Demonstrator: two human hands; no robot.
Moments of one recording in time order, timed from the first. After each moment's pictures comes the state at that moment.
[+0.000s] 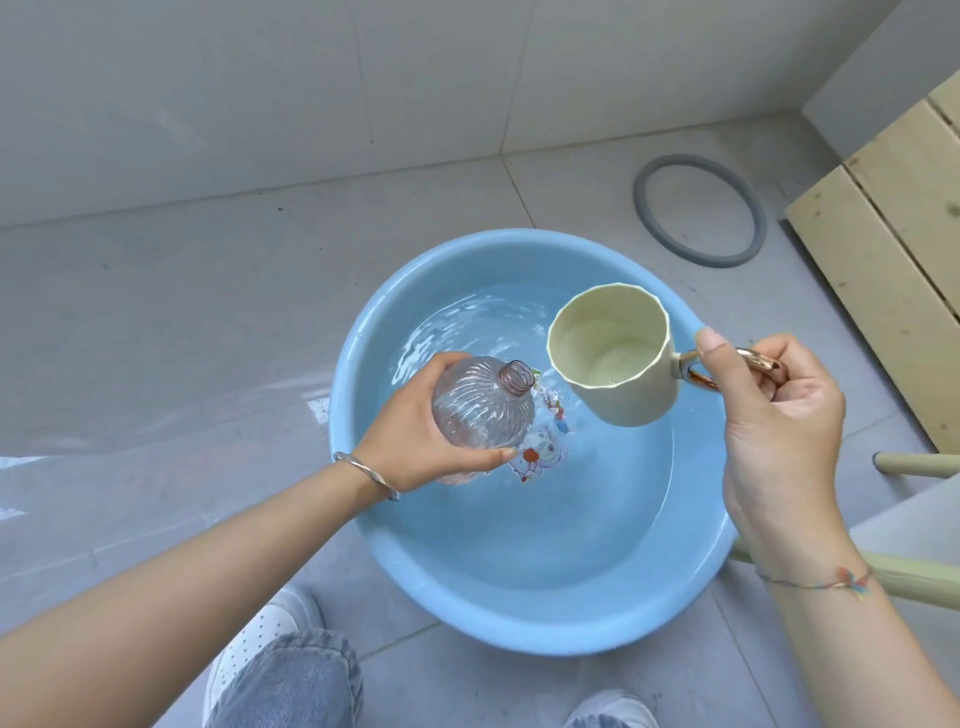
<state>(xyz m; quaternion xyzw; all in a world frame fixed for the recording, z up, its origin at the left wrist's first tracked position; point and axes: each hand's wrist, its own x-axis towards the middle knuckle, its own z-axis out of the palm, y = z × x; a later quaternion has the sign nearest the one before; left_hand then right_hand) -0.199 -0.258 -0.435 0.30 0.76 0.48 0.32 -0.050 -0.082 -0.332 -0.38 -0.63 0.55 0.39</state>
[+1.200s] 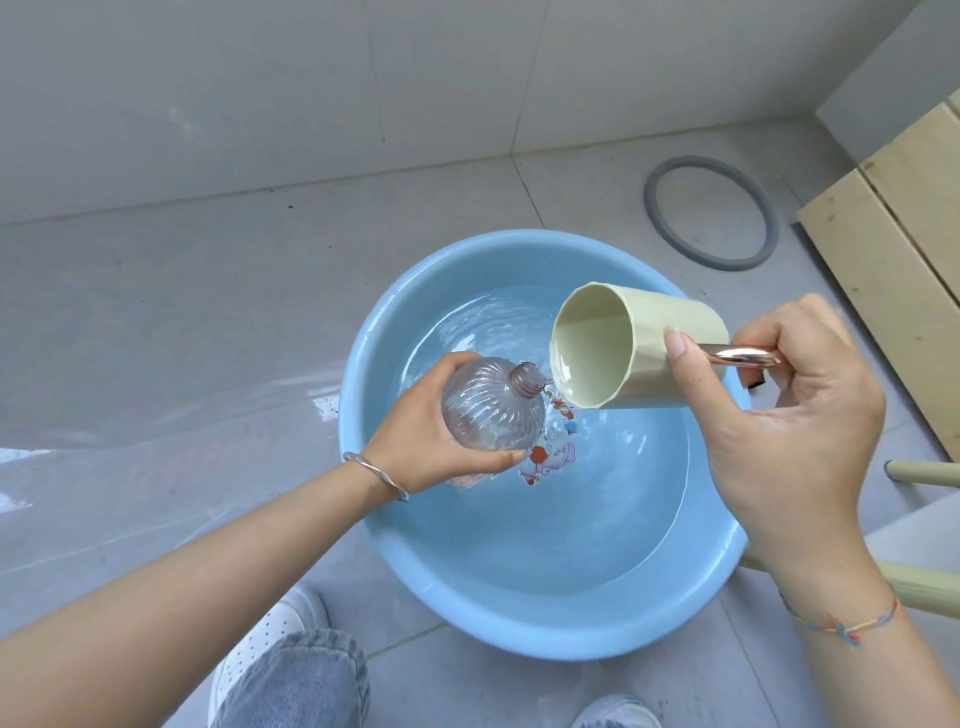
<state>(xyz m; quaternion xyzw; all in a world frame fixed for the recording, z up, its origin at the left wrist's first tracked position) -0.198 -0.257 -0.434 0.30 0.77 0.48 0.31 -0.054 -0.100 -0.308 -0.24 -0.86 0.27 0.37</state>
